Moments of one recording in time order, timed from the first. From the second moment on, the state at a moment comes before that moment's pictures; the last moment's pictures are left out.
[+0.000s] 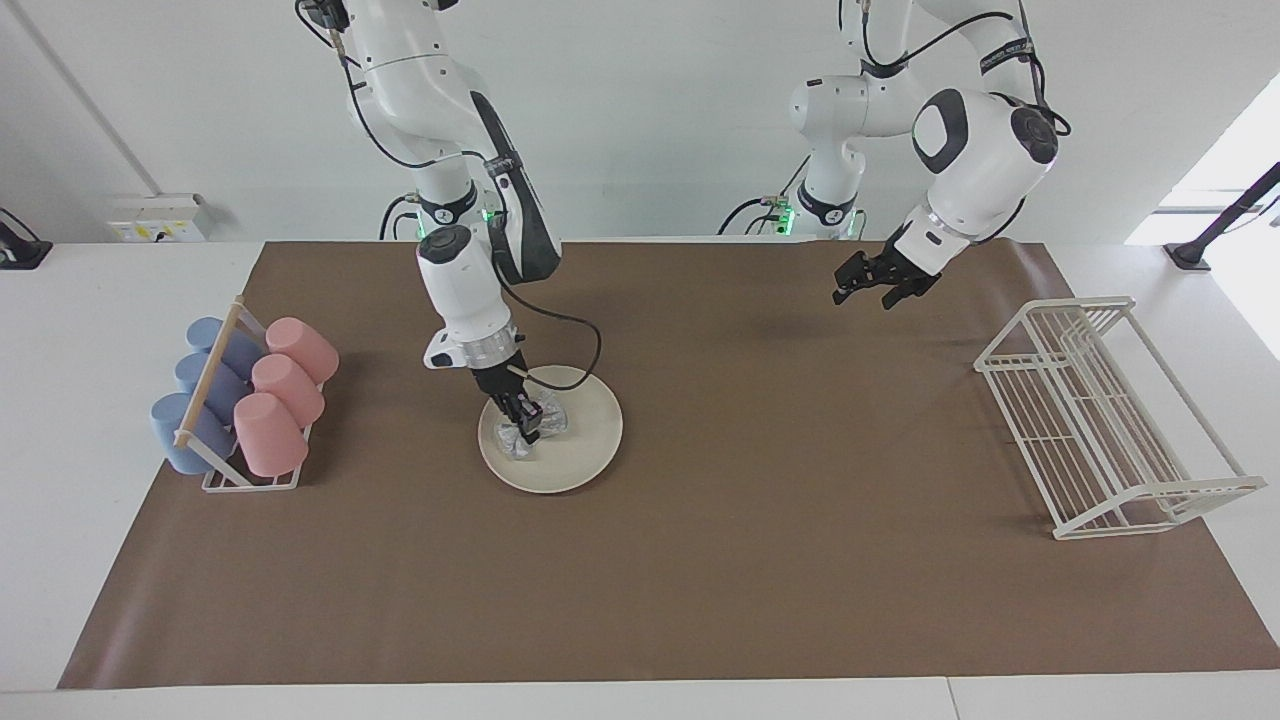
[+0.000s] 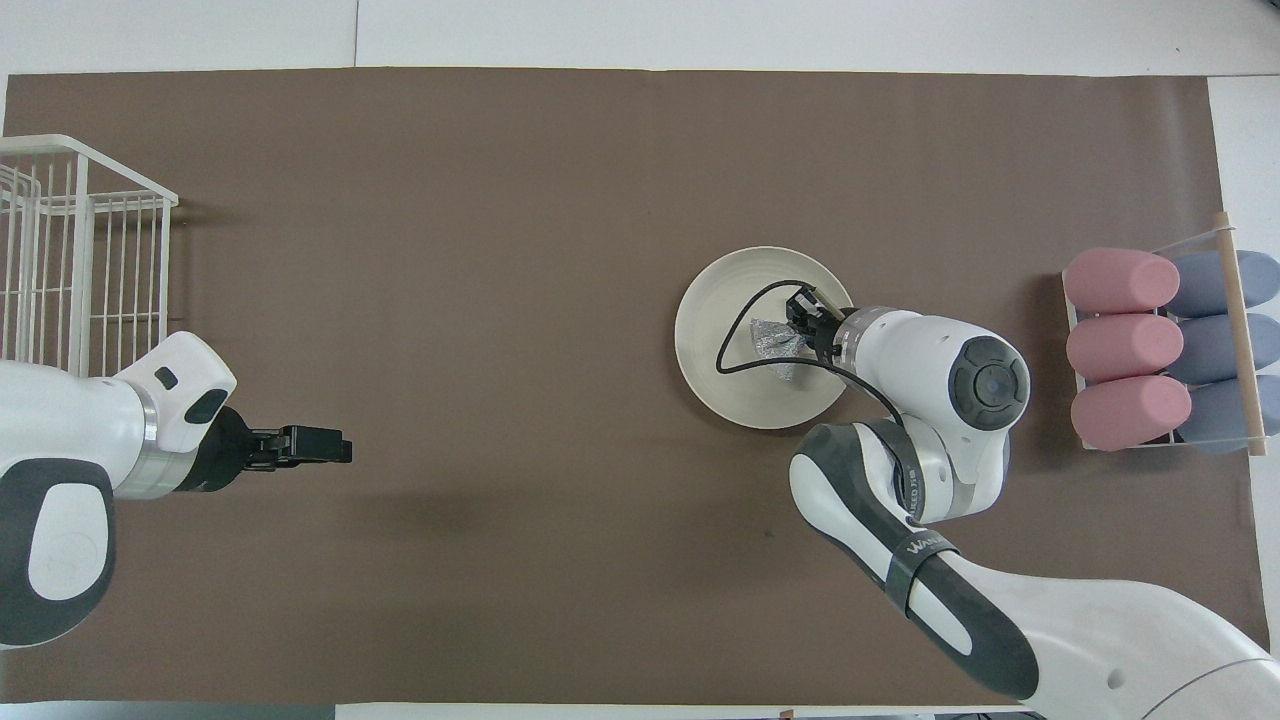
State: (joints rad) left arm -0.09 -0.28 -0.04 -2.37 -0.32 2.01 0.02; right arm 0.22 0.25 0.10 -2.26 0.22 2.84 0.95
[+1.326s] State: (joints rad) left arm -0.07 -0.28 -0.03 -2.36 -0.42 2.02 -0.07; right arm 0.37 0.05 0.10 -1.97 0.16 2.16 1.49
